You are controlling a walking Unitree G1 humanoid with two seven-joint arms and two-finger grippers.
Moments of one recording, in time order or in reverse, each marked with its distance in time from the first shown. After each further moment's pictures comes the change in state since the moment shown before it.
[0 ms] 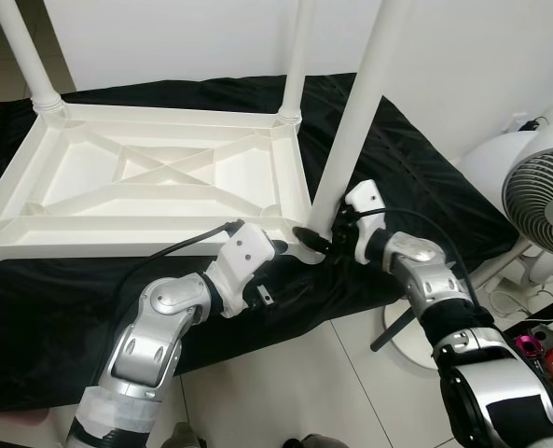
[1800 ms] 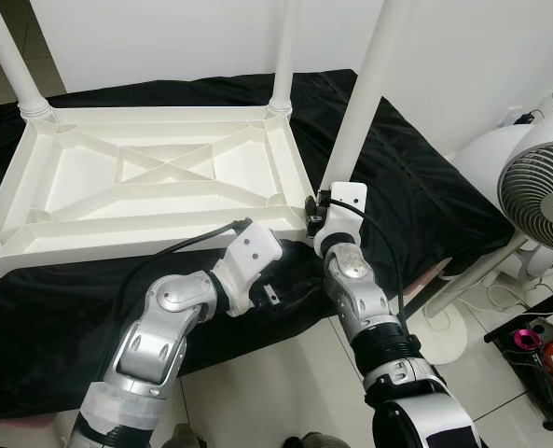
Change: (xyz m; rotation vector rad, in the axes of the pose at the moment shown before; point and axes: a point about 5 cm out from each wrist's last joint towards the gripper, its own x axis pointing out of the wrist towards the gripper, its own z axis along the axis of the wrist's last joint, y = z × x) left arm 0.006 -0.005 0.003 0.004 -0.005 -0.033; right arm 0.025 0.043 0.006 0.318 -0.075 -0.811
